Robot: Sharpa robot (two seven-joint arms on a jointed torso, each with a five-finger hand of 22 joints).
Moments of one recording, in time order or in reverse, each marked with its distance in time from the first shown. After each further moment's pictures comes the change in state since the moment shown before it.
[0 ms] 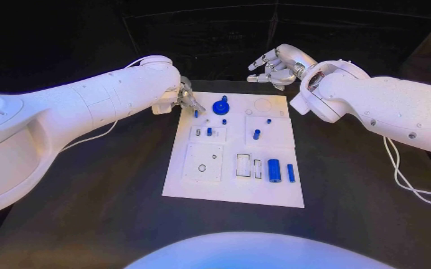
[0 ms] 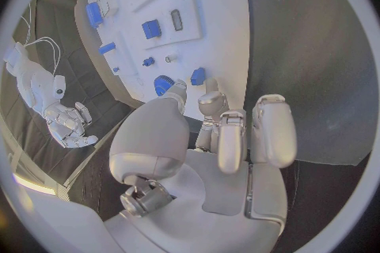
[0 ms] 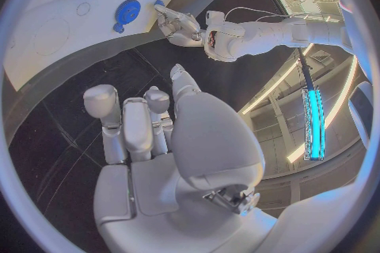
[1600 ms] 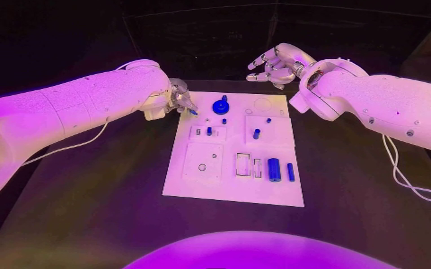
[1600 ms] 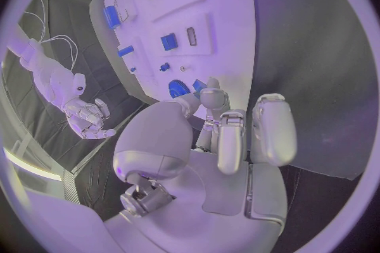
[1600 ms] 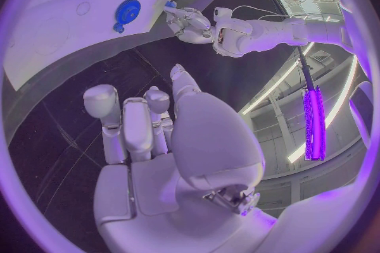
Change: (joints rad) left arm 0.006 -0.139 -0.005 0.198 0.069 -0.069 0.037; left_hand 0.084 0.070 0.429 -0.174 -0.004 -0.024 -0.021 0.113 0.080 -0.027 -0.019 -0.076 -0.111 0.004 -0.004 0.000 0.000 0.000 0.000 -0.007 -0.011 -0.006; right arm 0.000 0.000 0.000 -0.011 0.002 0.007 -0.001; right_hand 0.000 0.000 -0.003 0.003 0.000 0.000 0.000 0.000 0.000 0.000 0.000 0.000 0.000 0.000 0.000 0.000 0.000 0.000 0.000 0.000 0.000 -0.001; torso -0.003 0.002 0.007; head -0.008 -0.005
